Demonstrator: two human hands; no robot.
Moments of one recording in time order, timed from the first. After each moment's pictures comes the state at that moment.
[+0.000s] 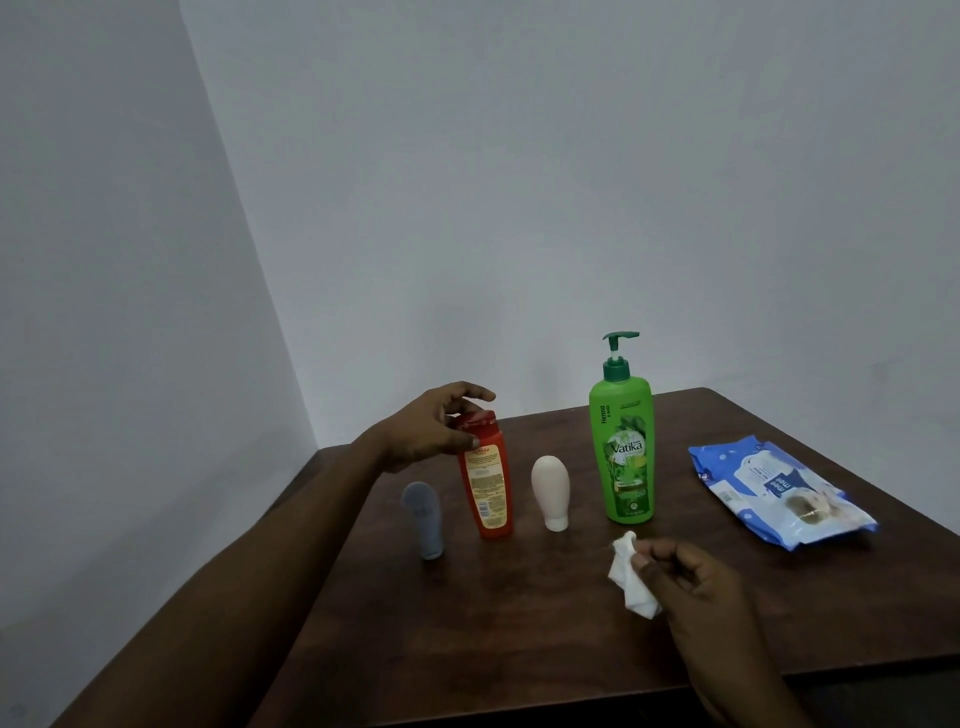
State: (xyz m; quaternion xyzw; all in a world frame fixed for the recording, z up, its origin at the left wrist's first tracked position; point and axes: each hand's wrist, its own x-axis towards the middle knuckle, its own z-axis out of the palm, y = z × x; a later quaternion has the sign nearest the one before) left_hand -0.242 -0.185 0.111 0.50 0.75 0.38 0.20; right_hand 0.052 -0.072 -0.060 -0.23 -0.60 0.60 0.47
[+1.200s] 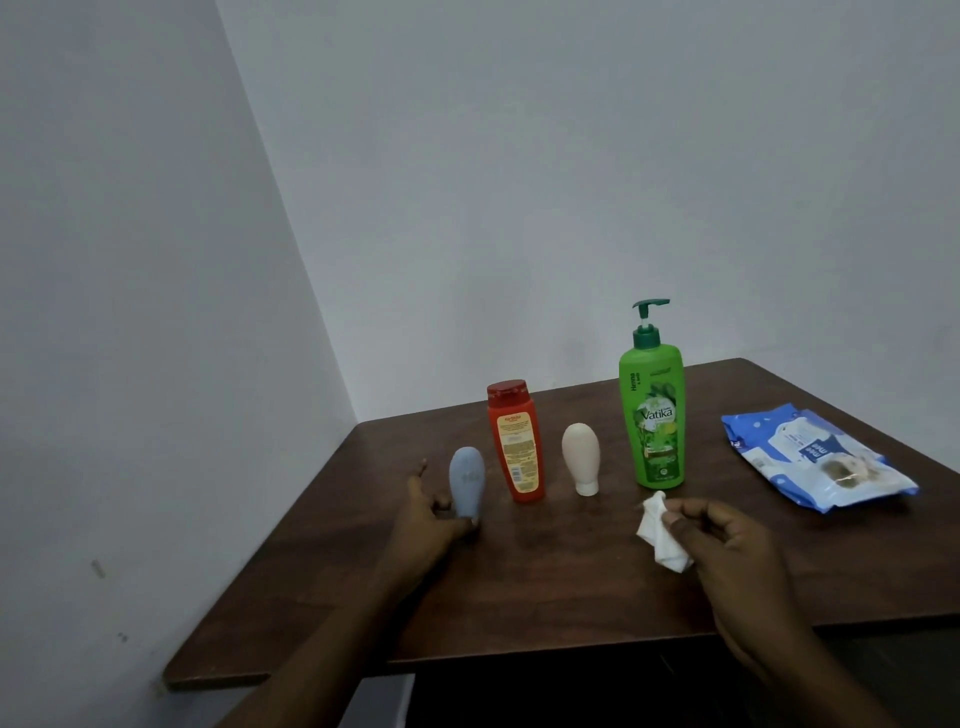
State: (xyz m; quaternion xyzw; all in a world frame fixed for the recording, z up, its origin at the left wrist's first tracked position) left_hand -0.189 -0.280 -0.021 0.24 0.81 0.51 0.12; right_hand 0.051 -0.080 -0.061 -0.22 -0.56 0.65 0.46
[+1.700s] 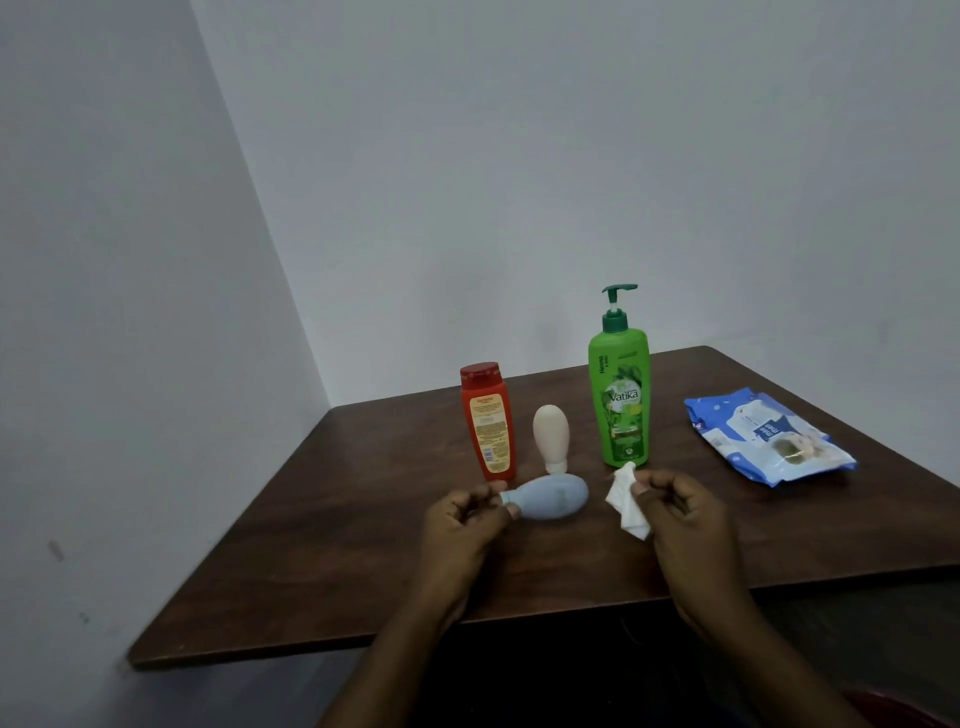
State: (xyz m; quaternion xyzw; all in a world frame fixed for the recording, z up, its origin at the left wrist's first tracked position) left_hand -0.091 -0.259 -0.026 0.22 0.68 0.67 0.20; right_hand 0.054 -0.087 -0.058 -0.24 -0.59 0.58 0.50
